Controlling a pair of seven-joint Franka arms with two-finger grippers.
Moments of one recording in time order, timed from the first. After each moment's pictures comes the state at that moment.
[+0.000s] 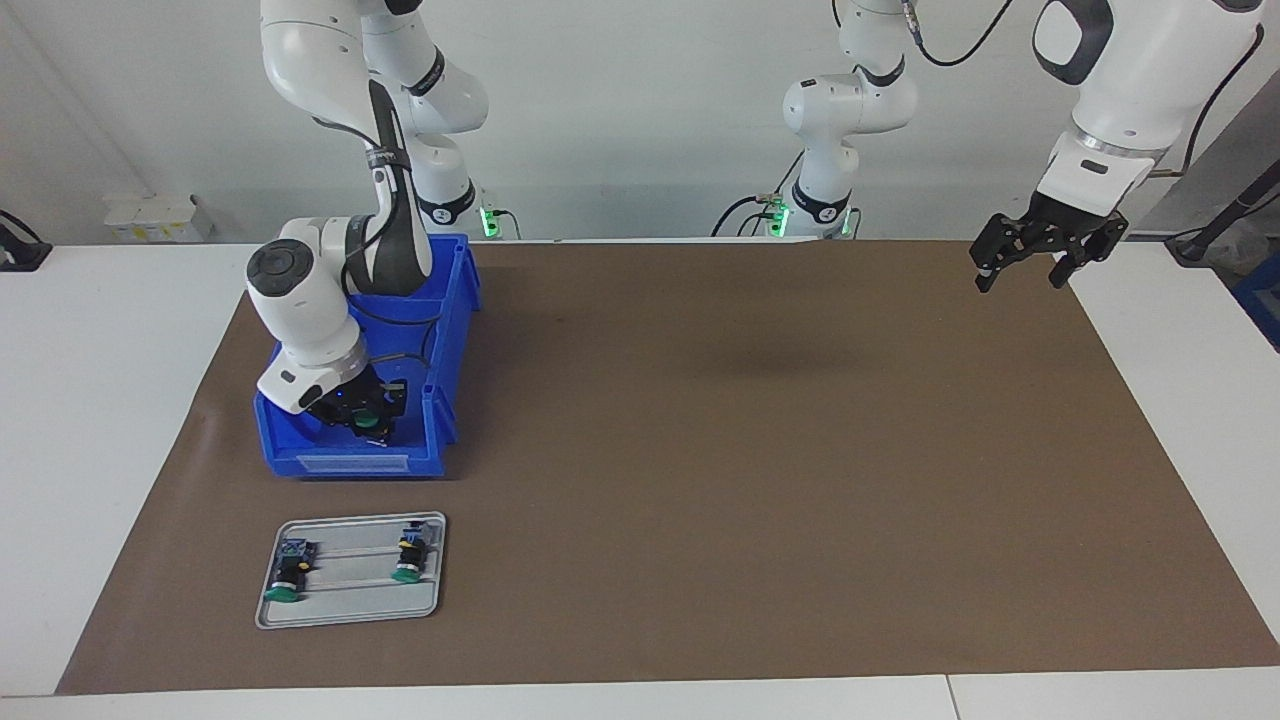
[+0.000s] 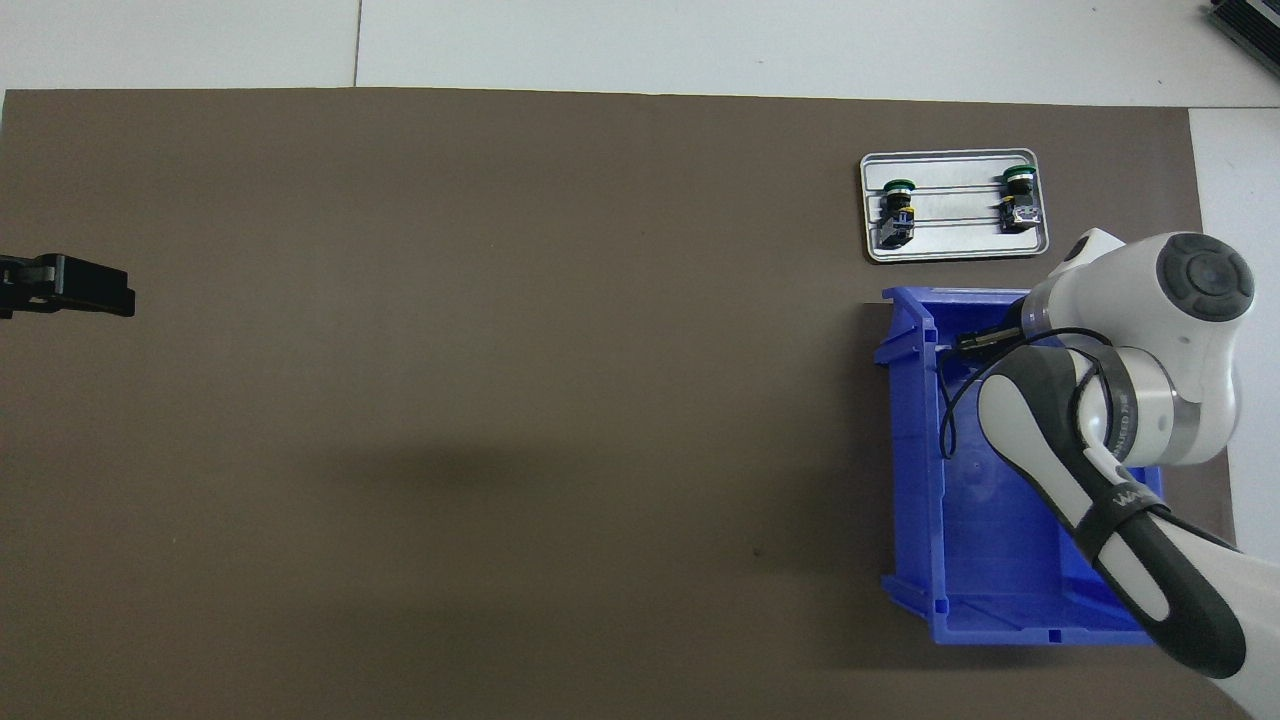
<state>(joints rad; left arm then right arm) 0.02 -0.02 -0.04 -1.62 0.03 1.66 0.02 -0.01 0.21 -0.01 -2.07 -0.05 2.30 -0.15</state>
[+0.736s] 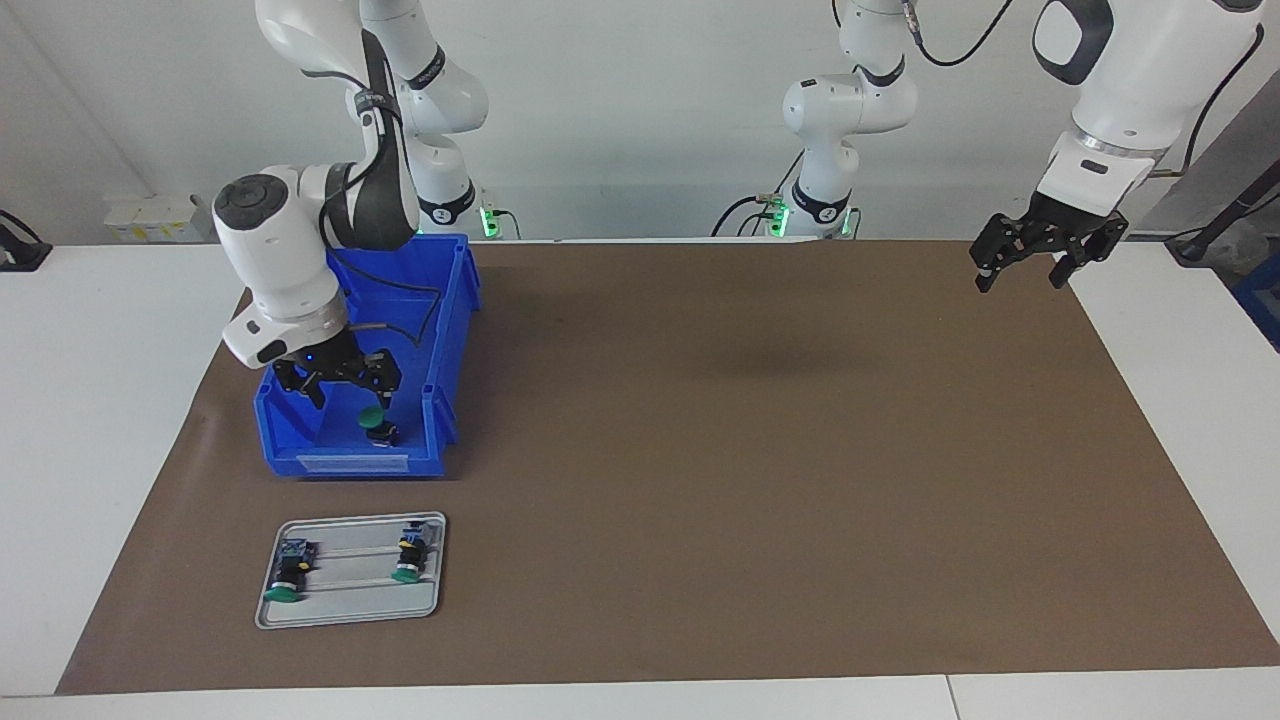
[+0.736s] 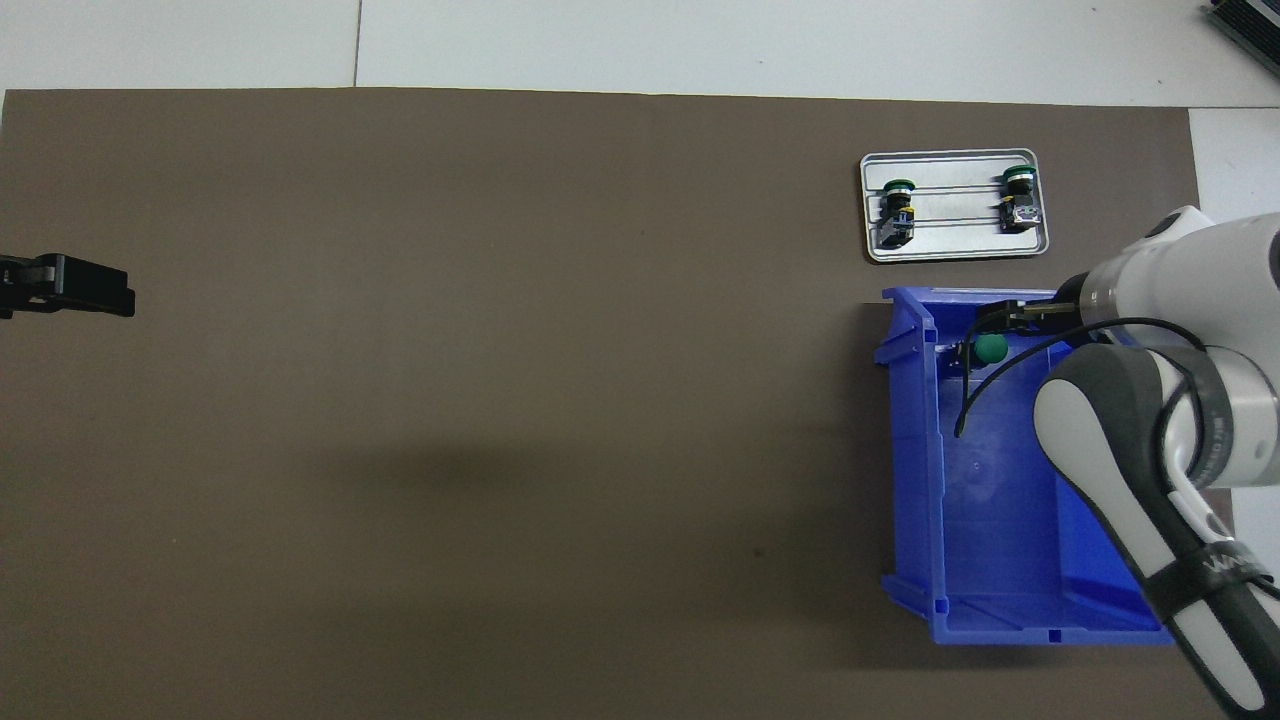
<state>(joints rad) 0.02 -0.02 -0.04 -1.62 0.03 1.66 0.02 -0.01 0.04 -0.01 -2.02 -0.04 2.16 0.09</state>
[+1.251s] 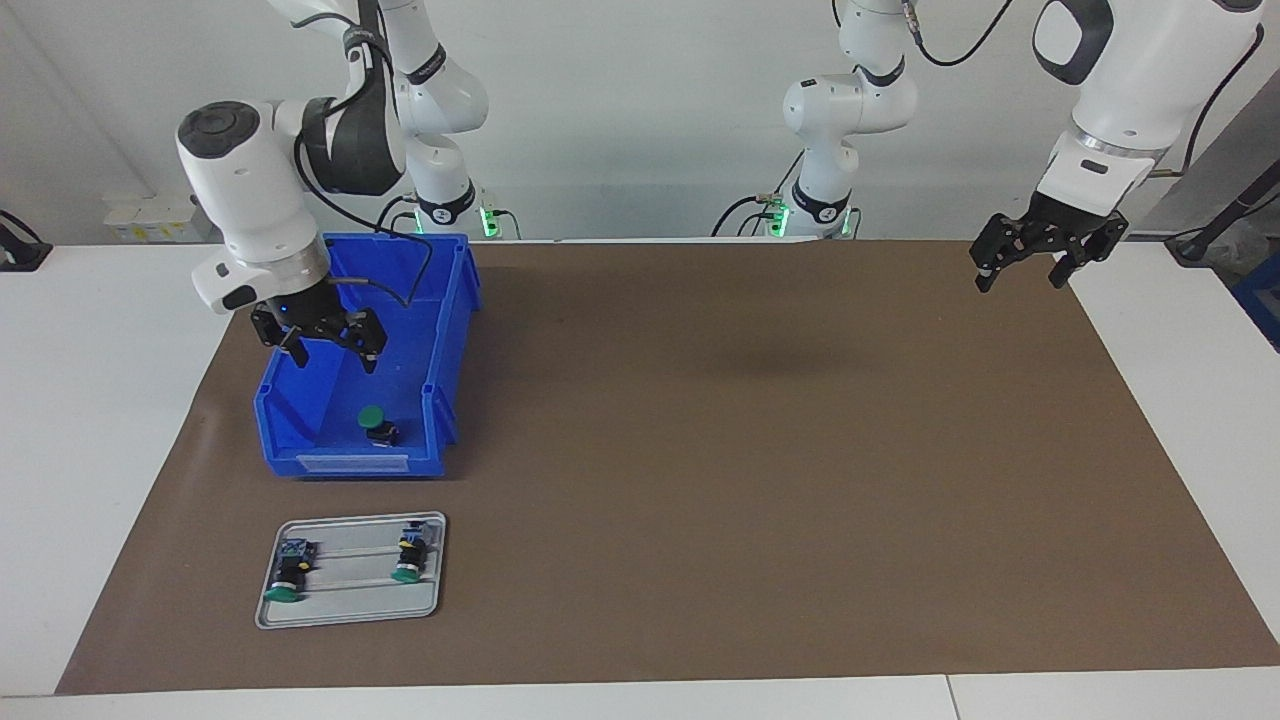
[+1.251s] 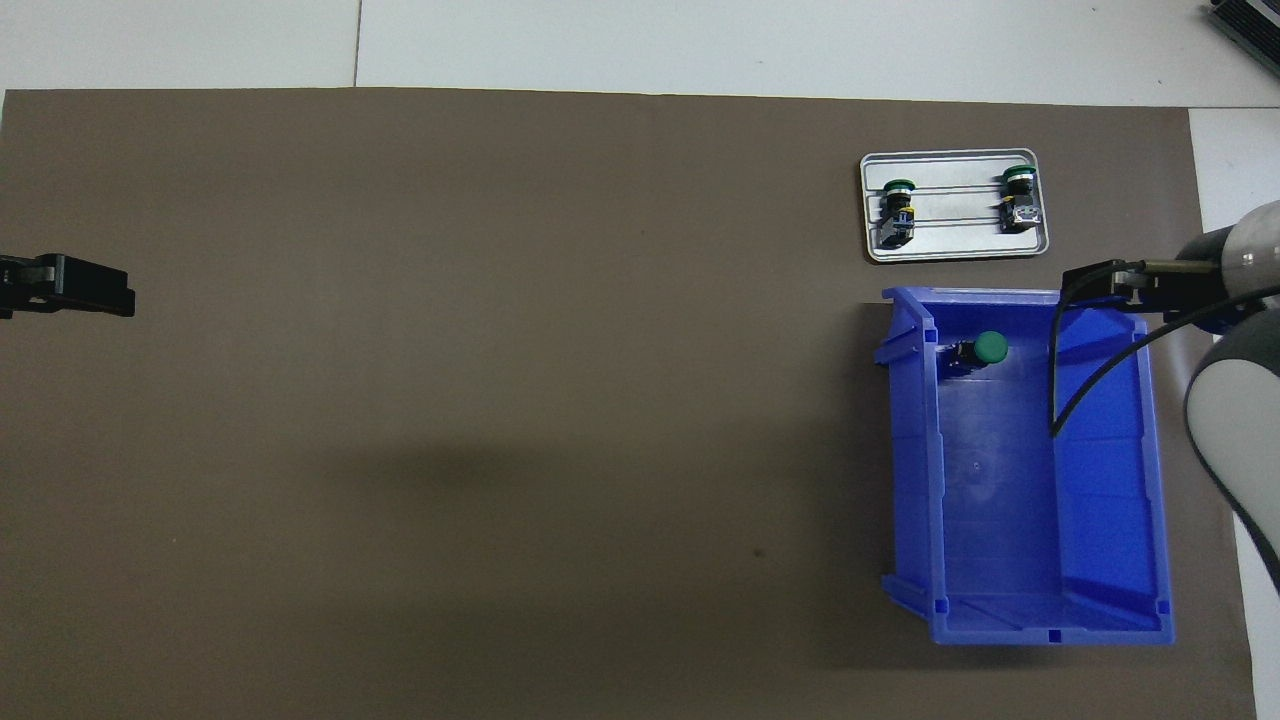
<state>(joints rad) 0.02 -0.02 -0.04 -1.62 0.03 1.66 0.02 -0.01 -0.02 -0.01 -1.74 -0.04 1.81 0.13</state>
